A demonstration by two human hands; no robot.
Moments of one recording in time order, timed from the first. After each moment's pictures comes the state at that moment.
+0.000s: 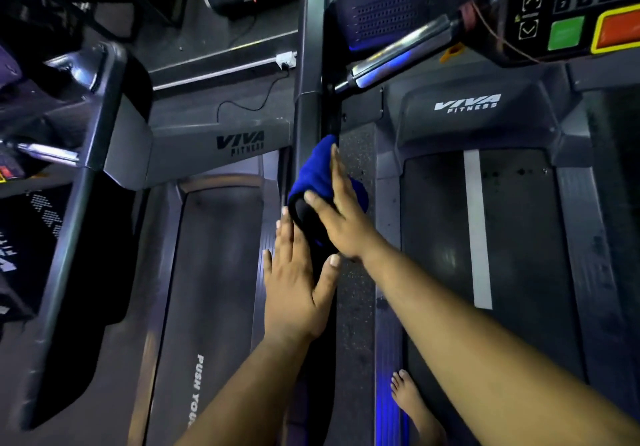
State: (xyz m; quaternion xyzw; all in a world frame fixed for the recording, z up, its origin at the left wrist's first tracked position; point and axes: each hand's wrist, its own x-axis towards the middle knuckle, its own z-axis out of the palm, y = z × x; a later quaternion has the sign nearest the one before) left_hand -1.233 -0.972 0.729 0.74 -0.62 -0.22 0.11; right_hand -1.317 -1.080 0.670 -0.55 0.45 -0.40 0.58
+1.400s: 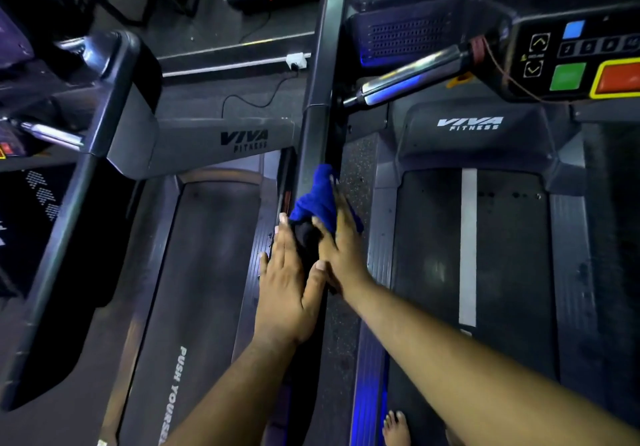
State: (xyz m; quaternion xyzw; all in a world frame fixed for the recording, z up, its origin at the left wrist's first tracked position) left_hand -1.232 -0.974 0.728 0.75 -0.60 -0.23 0.14; right_hand -1.318 -1.050 0.680 -0.54 0.47 -0.42 0.55
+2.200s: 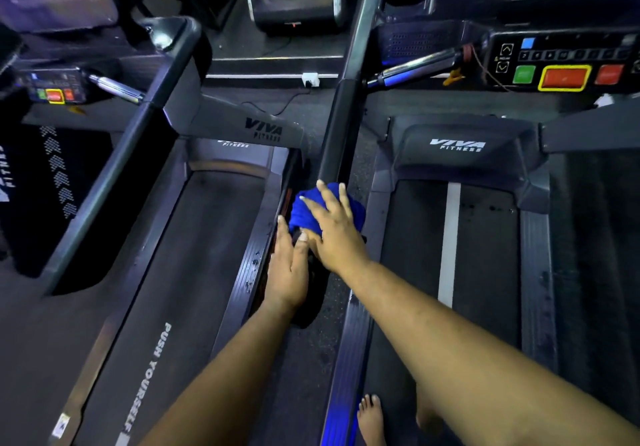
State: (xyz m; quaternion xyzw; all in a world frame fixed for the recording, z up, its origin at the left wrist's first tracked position) left_hand -1.220 -0.843 0.733 0.77 -0.42 -0.36 0.32; right_hand -1.321 -0.925 0.712 -0.77 0.46 -0.24 0.37
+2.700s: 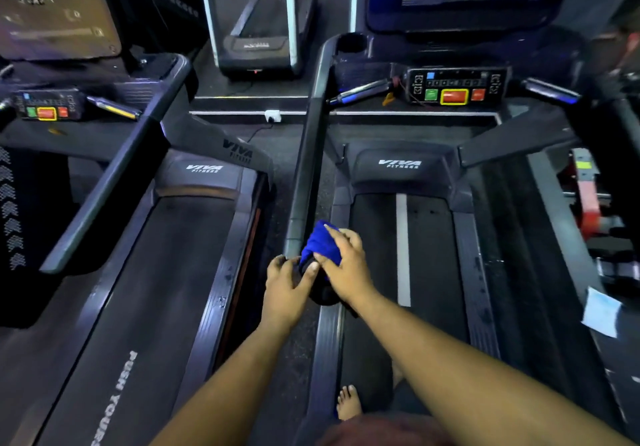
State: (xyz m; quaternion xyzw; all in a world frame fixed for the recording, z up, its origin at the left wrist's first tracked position) left_hand -1.243 -0.687 0.766 0.75 -0.50 -0.34 0.26; right_hand -1.383 -0.741 0.759 -0.61 0.57 -0.32 0.44
